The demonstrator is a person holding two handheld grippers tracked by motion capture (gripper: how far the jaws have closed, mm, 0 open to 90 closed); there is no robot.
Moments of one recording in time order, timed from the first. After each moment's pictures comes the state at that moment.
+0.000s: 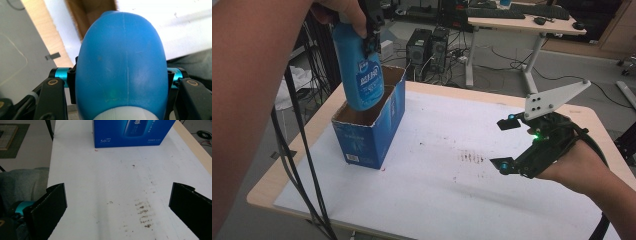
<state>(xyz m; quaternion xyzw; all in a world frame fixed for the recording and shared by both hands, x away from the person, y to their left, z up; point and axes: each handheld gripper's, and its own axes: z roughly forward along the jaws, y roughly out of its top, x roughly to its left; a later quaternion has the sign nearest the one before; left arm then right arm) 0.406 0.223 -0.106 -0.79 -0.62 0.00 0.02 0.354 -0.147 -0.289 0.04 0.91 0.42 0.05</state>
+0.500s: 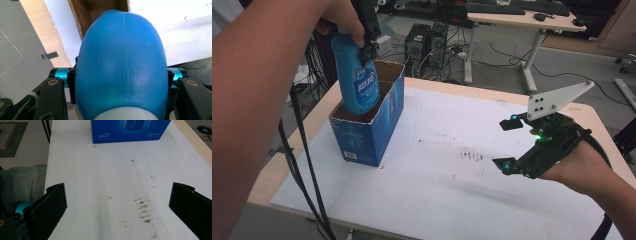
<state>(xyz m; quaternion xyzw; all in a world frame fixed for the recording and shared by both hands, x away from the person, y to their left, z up) 0.422 0.236 -0.143 -0.78 -0.63 0.02 0.03 0.357 -0.151 -0.295 0.05 0.91 0.41 0.05</state>
